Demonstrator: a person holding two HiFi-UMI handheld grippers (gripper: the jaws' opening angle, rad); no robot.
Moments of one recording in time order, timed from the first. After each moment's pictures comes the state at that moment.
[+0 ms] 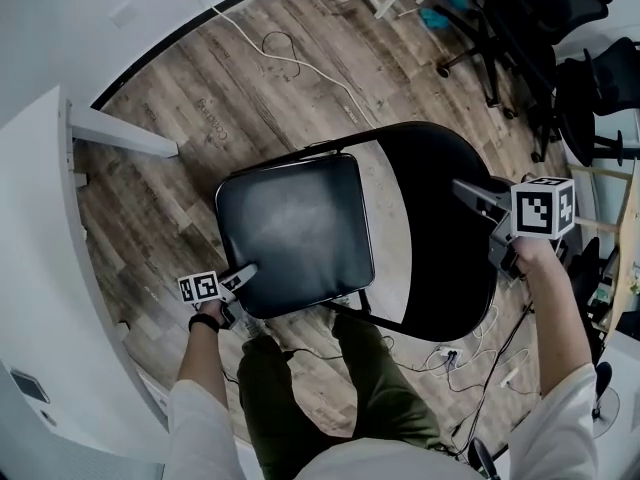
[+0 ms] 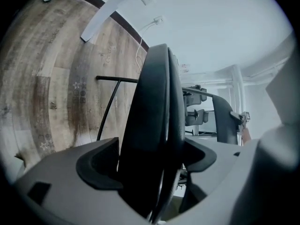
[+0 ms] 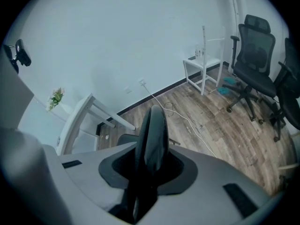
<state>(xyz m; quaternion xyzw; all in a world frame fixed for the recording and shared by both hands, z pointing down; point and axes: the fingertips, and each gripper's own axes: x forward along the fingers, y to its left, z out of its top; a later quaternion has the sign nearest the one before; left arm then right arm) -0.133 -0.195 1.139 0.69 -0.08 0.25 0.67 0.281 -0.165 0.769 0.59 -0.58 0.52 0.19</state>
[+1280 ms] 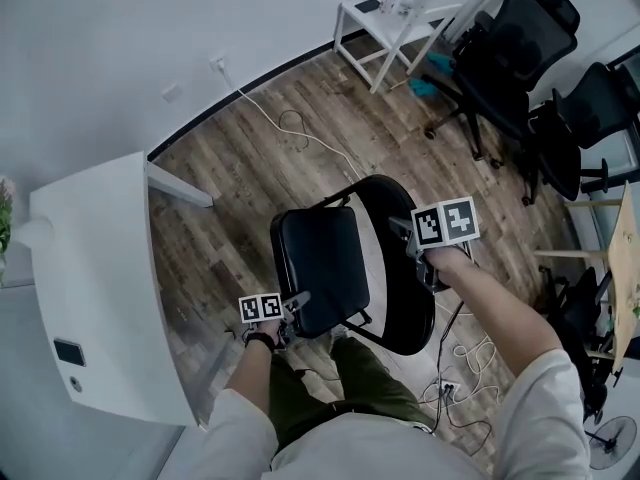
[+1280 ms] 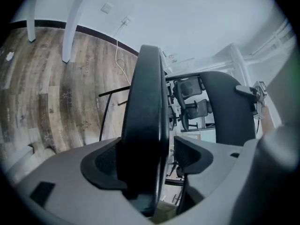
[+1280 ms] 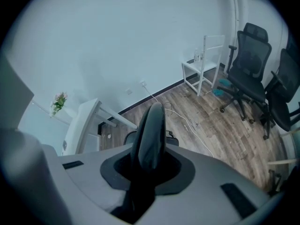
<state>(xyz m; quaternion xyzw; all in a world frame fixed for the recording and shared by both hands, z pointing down) -0.011 -0.114 0.924 0.72 -0.13 0.32 0.61 0.257 -0.159 0.651 0.59 -0.56 0.54 0.21</state>
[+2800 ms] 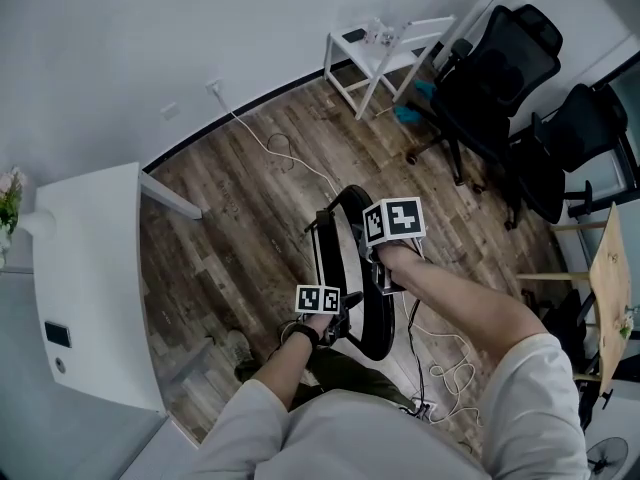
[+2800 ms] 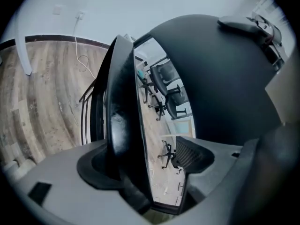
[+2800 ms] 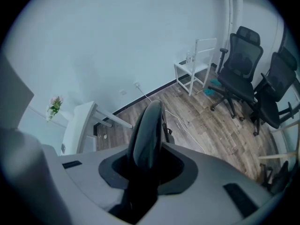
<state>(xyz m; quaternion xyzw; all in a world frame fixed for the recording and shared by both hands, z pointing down) 0.209 0.003 0.802 0.76 -0.04 0.34 0.55 0.279 -0.143 0.605 0.61 -0.52 0.55 0.22</state>
